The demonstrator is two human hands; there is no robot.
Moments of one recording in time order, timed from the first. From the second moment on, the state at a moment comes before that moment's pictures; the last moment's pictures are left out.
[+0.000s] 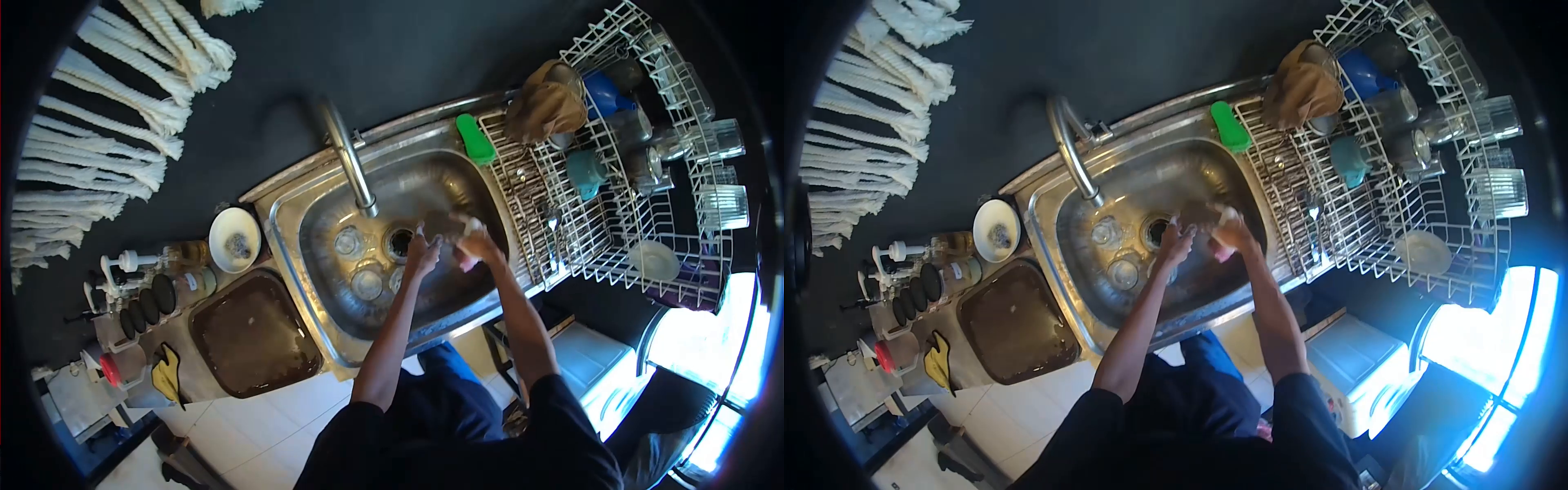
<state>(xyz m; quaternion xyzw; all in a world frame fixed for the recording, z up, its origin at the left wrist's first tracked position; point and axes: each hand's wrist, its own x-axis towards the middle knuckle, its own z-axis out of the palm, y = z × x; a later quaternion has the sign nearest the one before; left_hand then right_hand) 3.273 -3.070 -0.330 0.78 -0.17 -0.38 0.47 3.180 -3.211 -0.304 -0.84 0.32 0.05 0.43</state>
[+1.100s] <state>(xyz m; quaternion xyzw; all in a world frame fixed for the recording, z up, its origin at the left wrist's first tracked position) 3.247 -2.968 -0.038 0.16 -0.02 -0.42 0.89 3.195 -3.033 -0.043 -0.78 0.08 -0.41 0.47</state>
